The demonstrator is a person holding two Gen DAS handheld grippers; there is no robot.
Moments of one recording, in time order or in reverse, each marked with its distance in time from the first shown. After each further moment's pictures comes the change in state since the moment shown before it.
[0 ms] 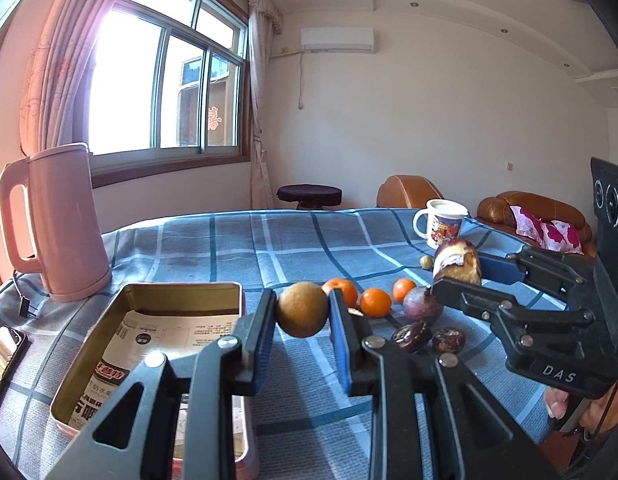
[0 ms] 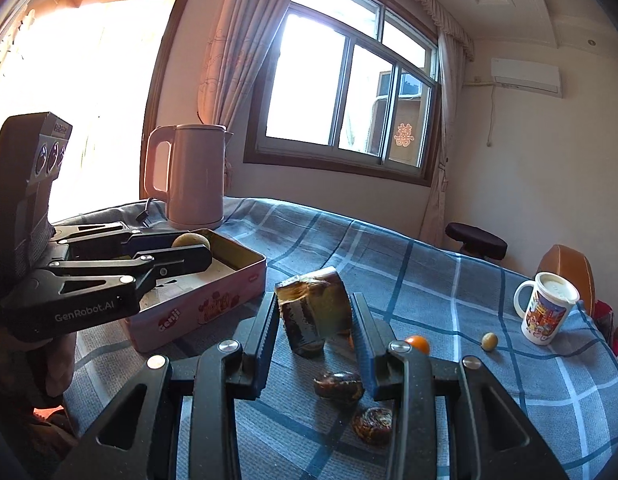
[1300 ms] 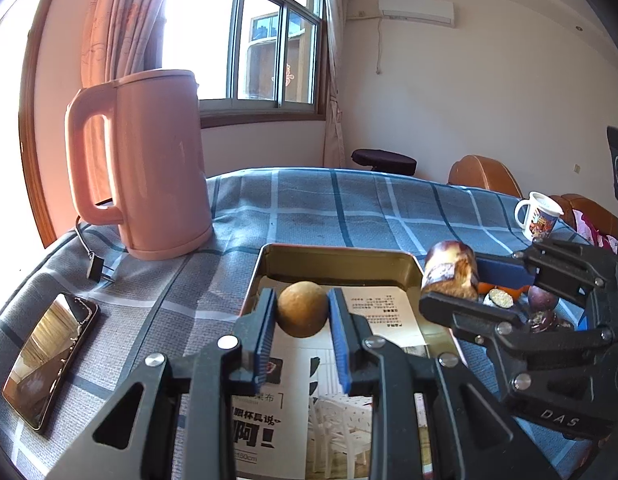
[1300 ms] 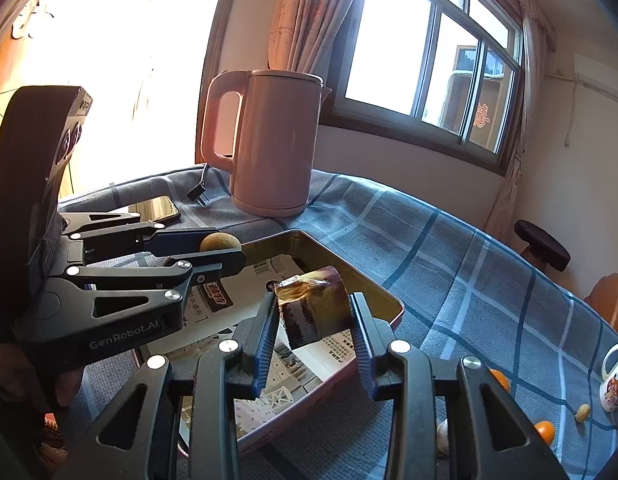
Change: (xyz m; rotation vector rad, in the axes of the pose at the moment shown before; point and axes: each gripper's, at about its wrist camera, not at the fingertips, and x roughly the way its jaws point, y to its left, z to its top) left arm 0.024 0.126 -0.006 -0.121 0.159 0.216; right arm 0.123 0.103 0.048 -0.117 0.158 0.211
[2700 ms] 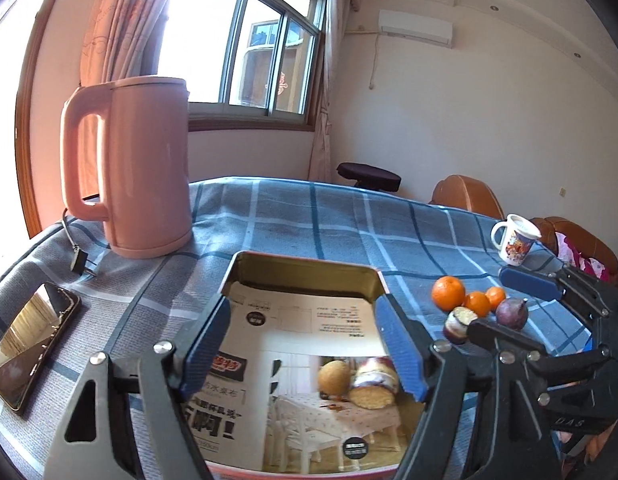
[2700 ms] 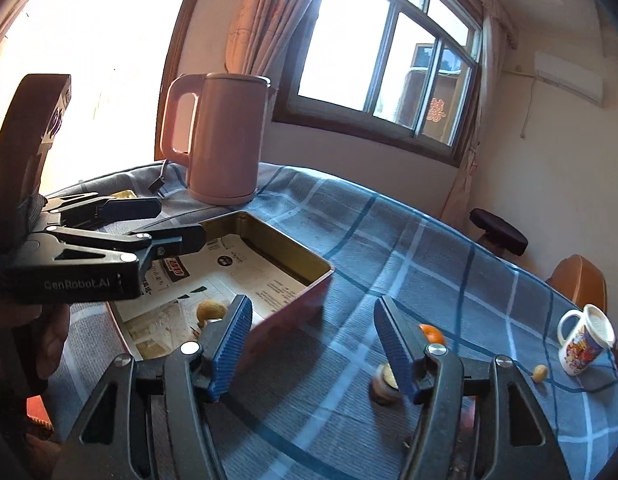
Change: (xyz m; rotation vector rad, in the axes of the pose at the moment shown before) left arm -0.019 -0.018 0.003 -0.060 -0.048 -0.093; right arm -0.057 -0.027 -0.030 0.048 -0.001 -0.192
